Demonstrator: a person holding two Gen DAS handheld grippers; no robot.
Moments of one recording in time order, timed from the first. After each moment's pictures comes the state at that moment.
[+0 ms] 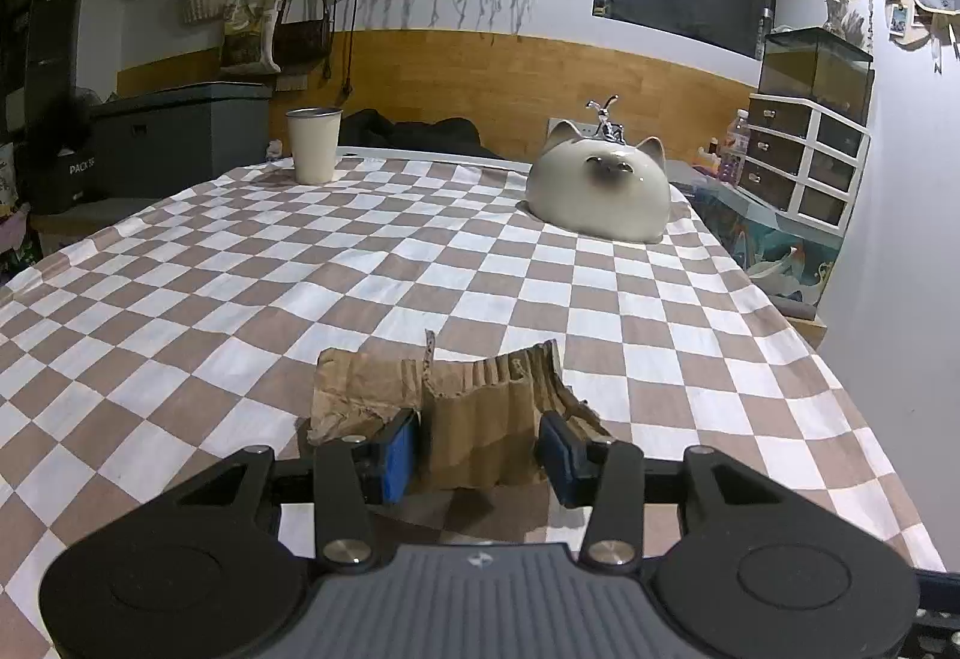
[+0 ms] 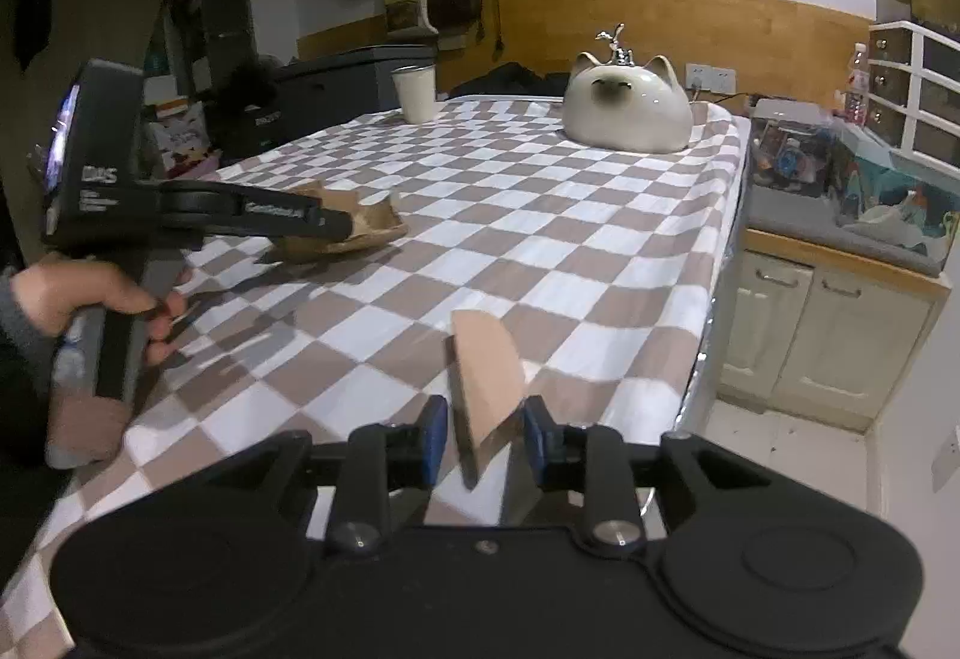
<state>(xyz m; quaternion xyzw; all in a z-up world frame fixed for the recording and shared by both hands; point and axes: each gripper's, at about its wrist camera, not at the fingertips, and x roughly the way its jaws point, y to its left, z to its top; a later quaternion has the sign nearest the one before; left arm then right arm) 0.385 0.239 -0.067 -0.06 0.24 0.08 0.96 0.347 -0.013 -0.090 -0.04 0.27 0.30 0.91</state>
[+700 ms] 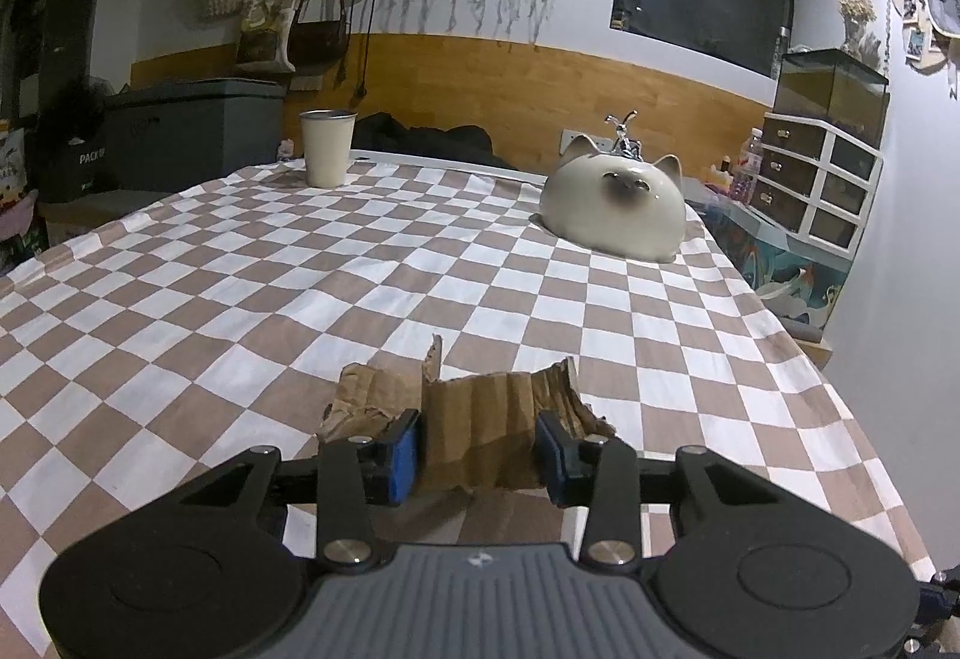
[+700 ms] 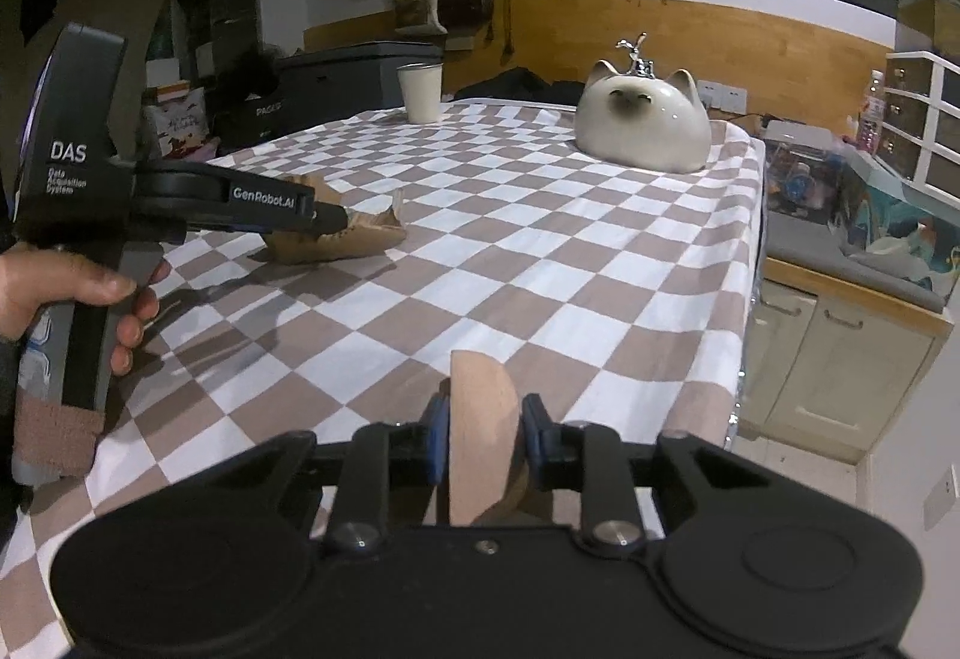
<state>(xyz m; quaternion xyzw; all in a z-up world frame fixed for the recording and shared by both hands) 0.392 0.244 -0.066 -0.08 0.24 0.09 0.97 0.365 0.011 -0.093 -0.07 0.26 0.30 0.92</state>
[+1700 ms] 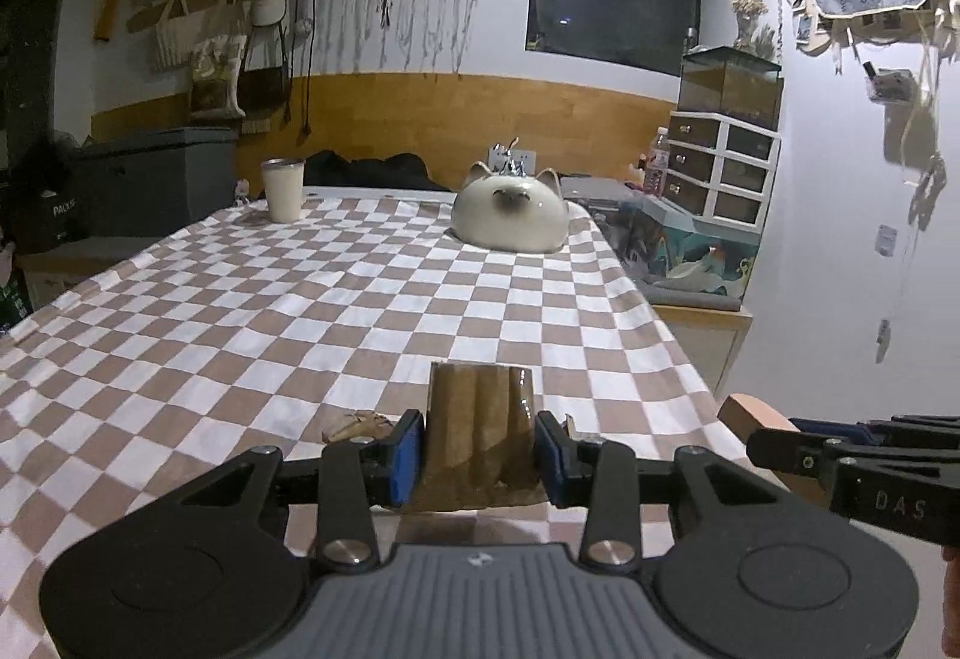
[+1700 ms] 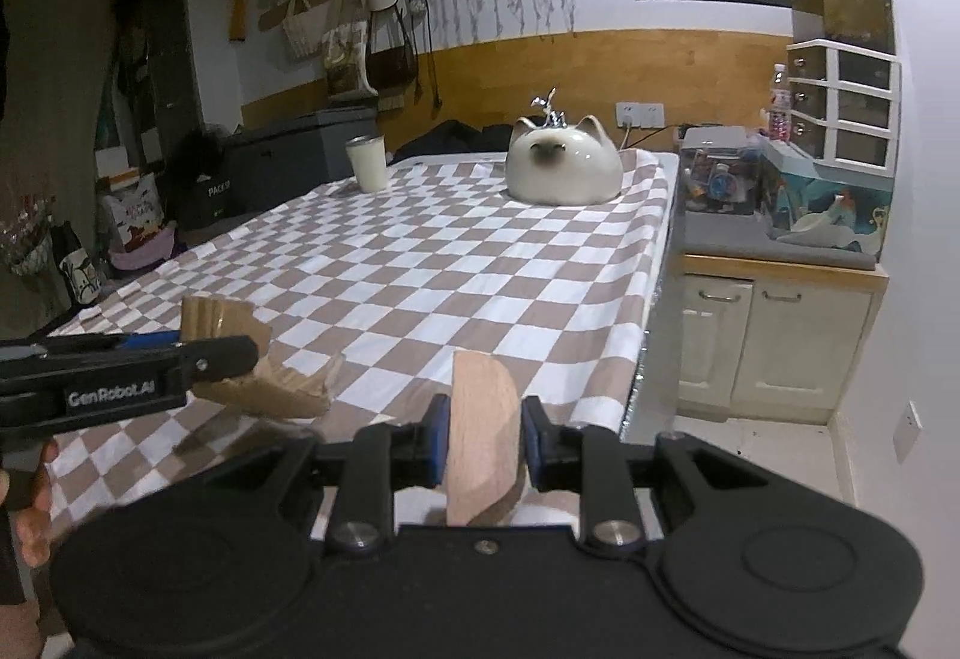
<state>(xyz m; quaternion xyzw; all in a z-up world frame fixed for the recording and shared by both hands) 0.244 0.176 -0.023 -0.04 0.22 0.04 0.98 0.288 -0.039 -0.048 0.01 0.24 0.24 0.94</state>
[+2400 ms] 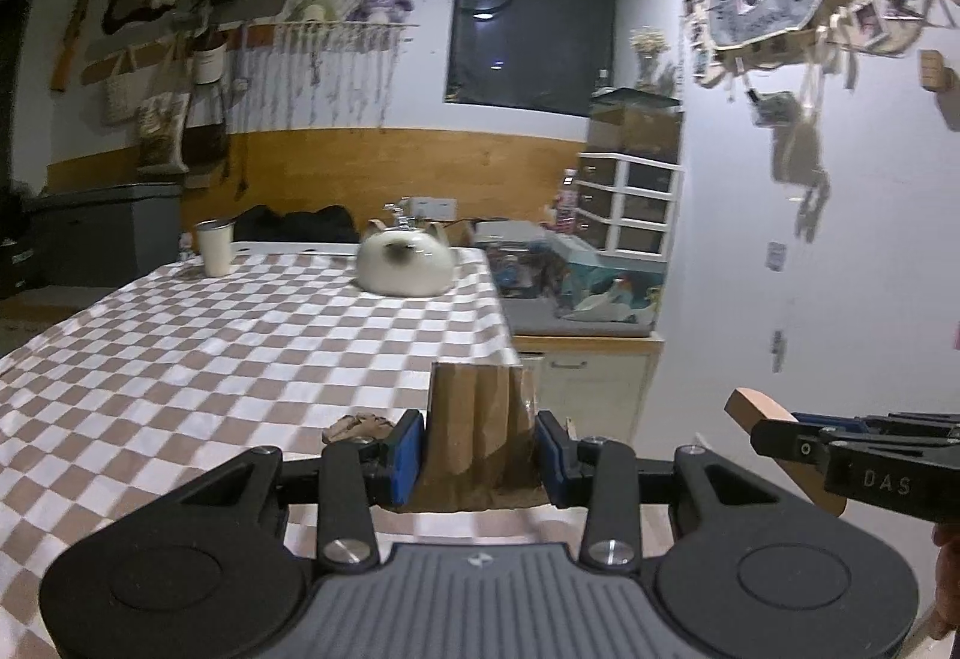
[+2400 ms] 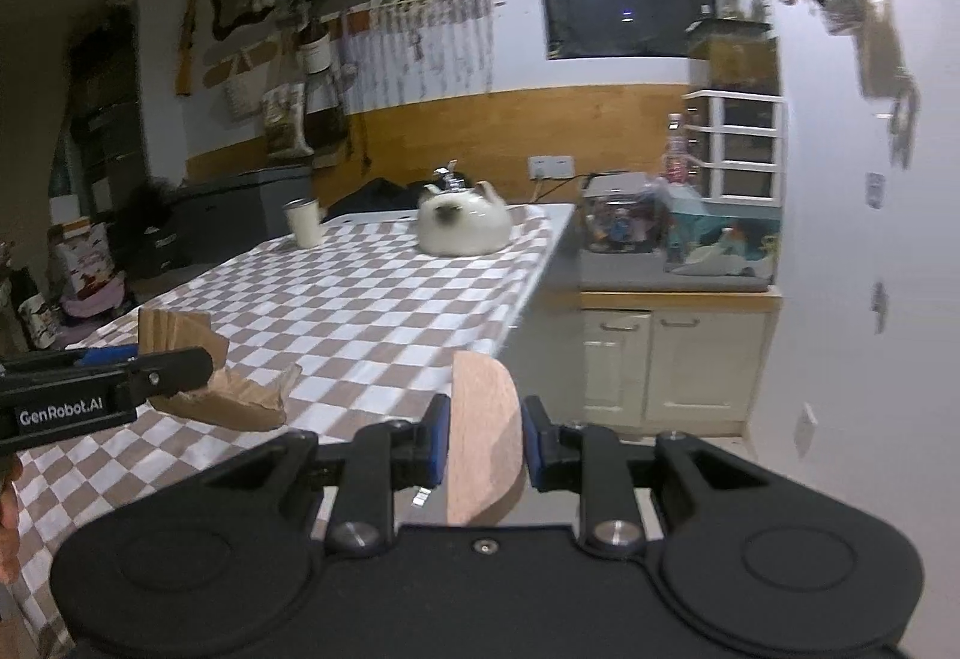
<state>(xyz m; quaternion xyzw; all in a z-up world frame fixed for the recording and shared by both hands) 0.164 0.077 0.006 -0.02 0.17 -0.02 0.98 0.187 -0.142 -0.014 0.03 0.19 0.17 0.97</state>
